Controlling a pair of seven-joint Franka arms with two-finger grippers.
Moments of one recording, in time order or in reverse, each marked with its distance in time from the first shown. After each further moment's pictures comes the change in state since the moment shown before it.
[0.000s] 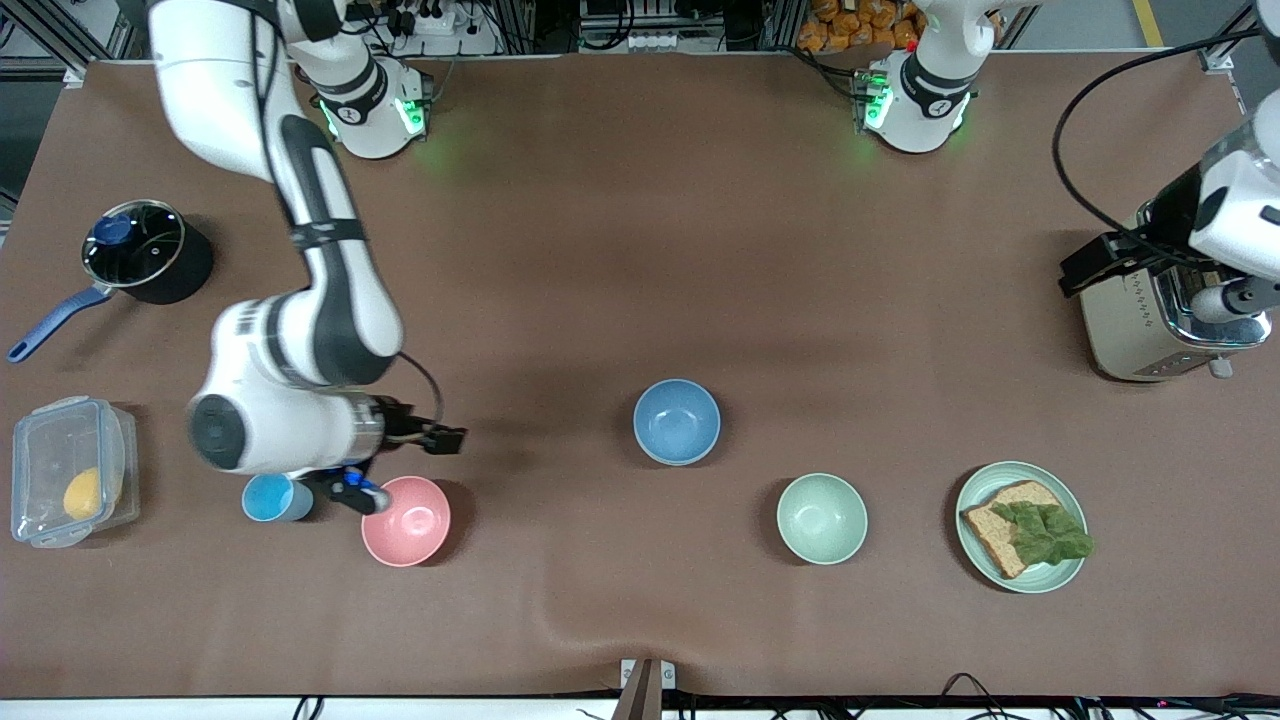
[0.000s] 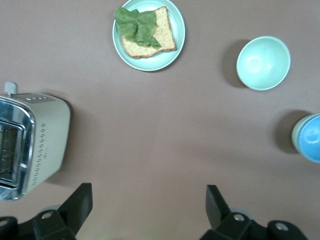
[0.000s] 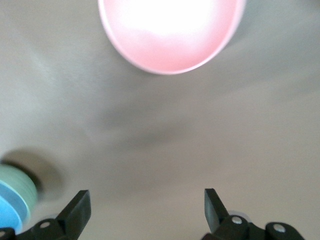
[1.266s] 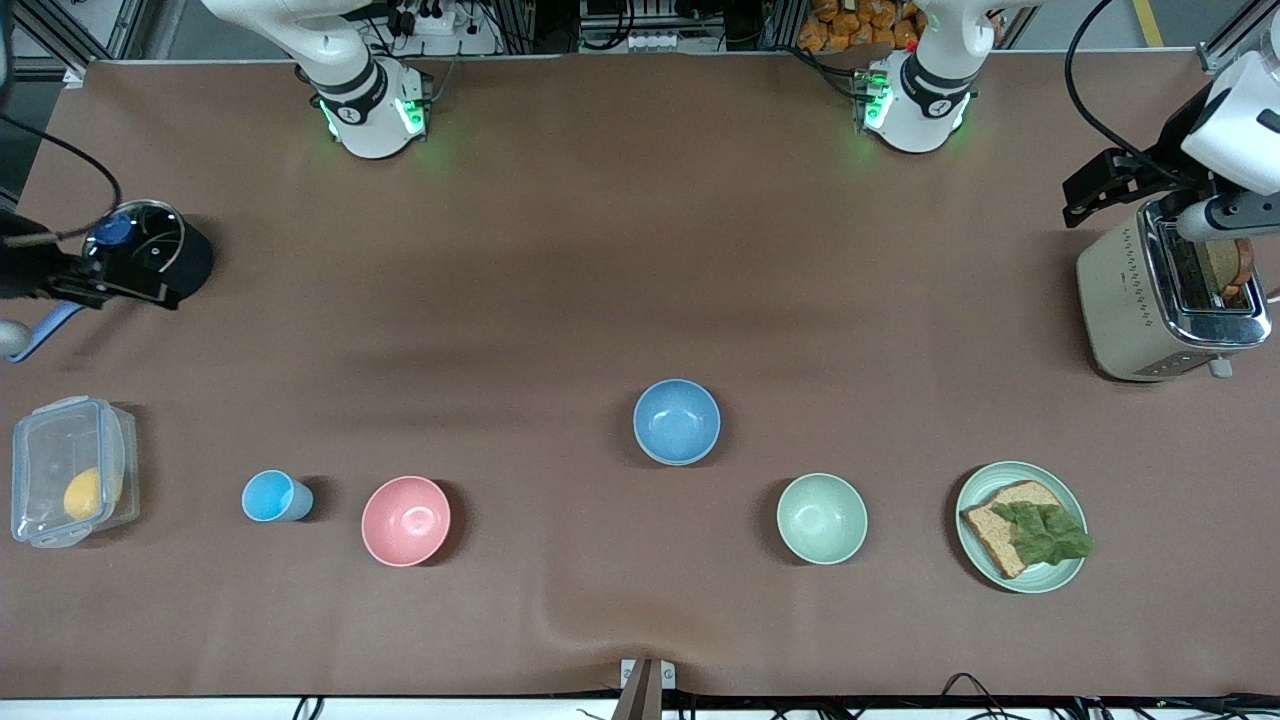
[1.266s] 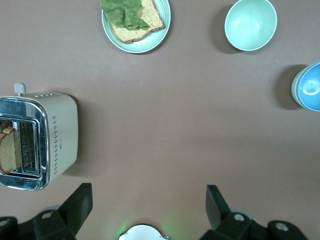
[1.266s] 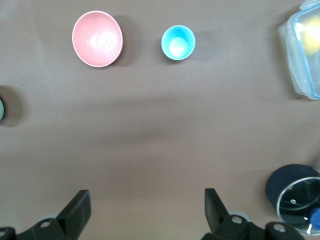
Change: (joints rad) left arm -0.019 -0.092 -0.022 -0.007 -0.011 -0.108 0.108; right arm -0.346 -0.551 0.142 -0.125 -0.358 -0.246 -0.368
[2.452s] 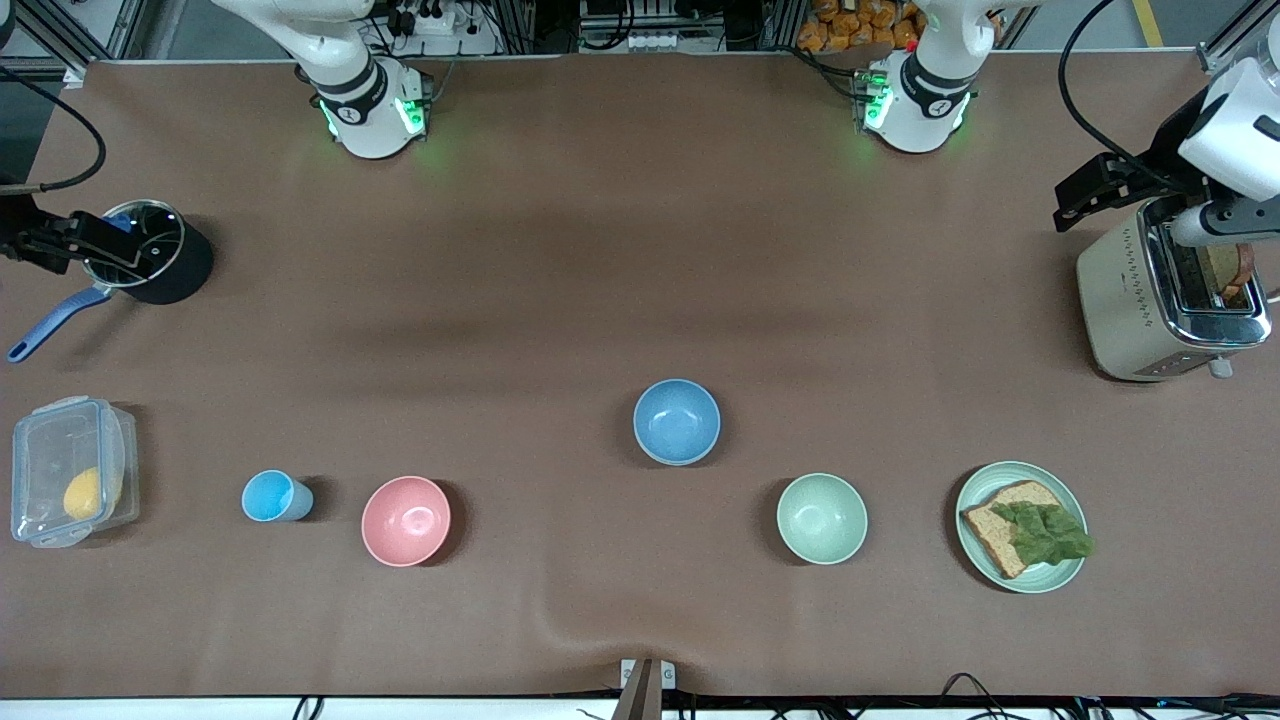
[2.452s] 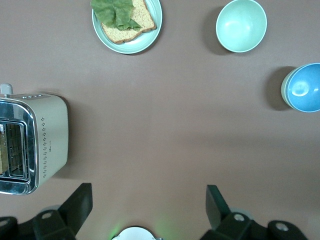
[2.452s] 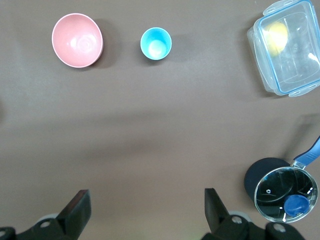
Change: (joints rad) left arm 0.004 0.001 0.004 -0.012 -0.031 0.023 0.000; right arm -0.172 -0.107 0.206 -0.115 -0.105 0.055 0.040
